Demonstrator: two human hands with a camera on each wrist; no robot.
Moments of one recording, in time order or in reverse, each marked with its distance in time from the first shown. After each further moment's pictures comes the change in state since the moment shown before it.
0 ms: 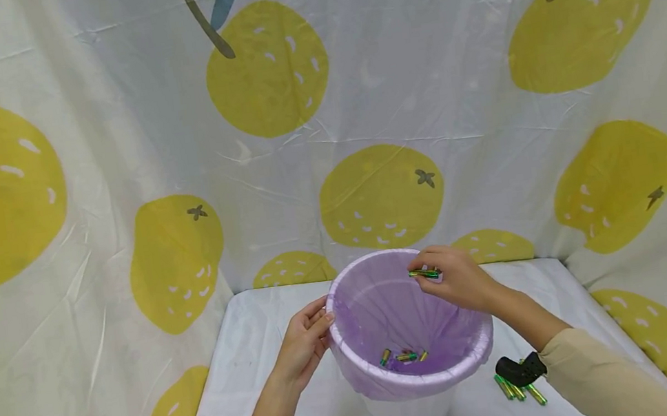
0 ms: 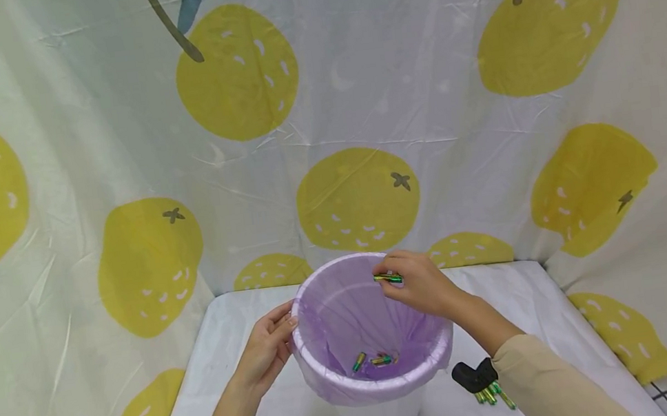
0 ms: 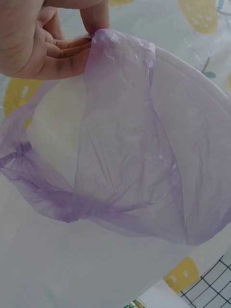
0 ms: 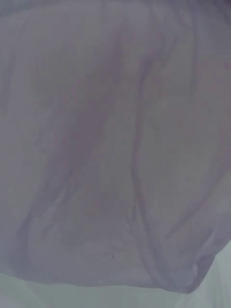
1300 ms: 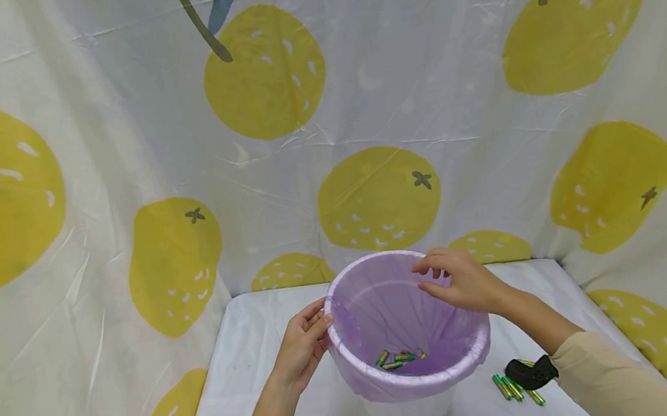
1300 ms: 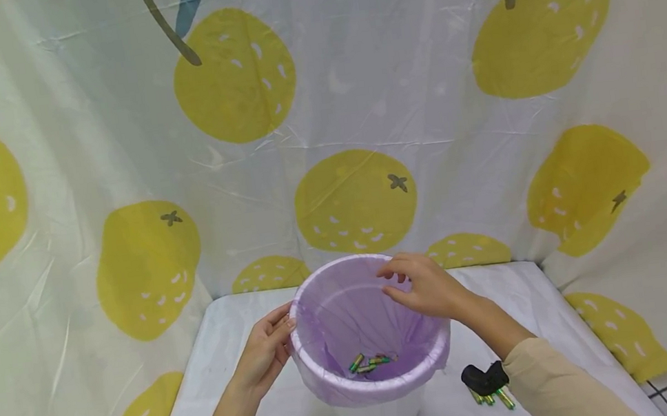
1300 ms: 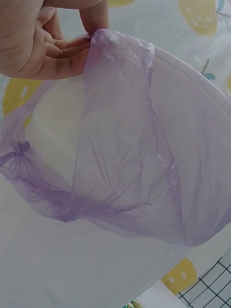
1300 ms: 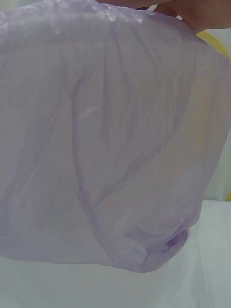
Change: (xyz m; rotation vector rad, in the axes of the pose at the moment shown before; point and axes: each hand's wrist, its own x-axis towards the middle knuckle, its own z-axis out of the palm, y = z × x) left_hand -0.001 -0.002 0.000 -0.001 0.018 0.001; right_hand -0.010 -0.003 -0.014 0.002 -0.077 0.037
